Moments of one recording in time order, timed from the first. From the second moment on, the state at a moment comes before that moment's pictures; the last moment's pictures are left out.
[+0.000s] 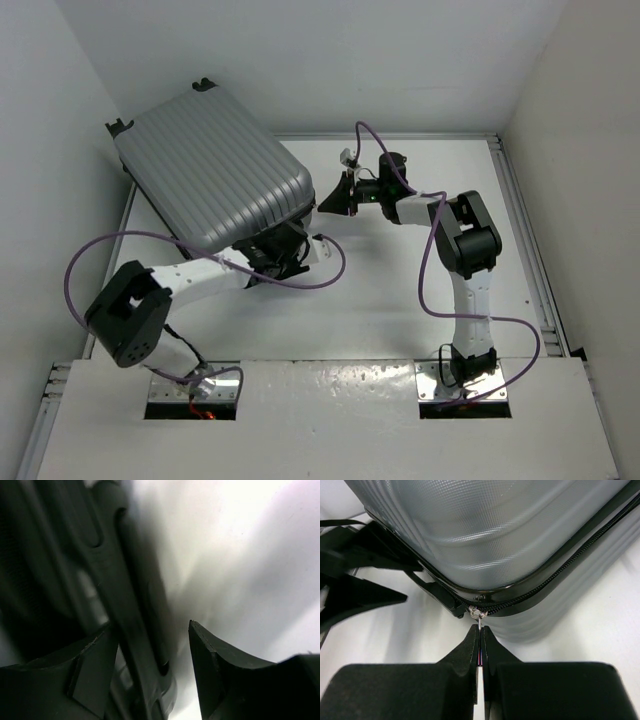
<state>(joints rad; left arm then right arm) -0.74 1.46 0.84 -0.31 -0.36 0.62 0.30 2.19 1.27 0.66 -1.22 0.04</state>
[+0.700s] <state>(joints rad) -0.68 1.25 0.62 -0.17 -0.18 0.74 0.30 2.18 1.27 0.58 -1.28 -0.04</state>
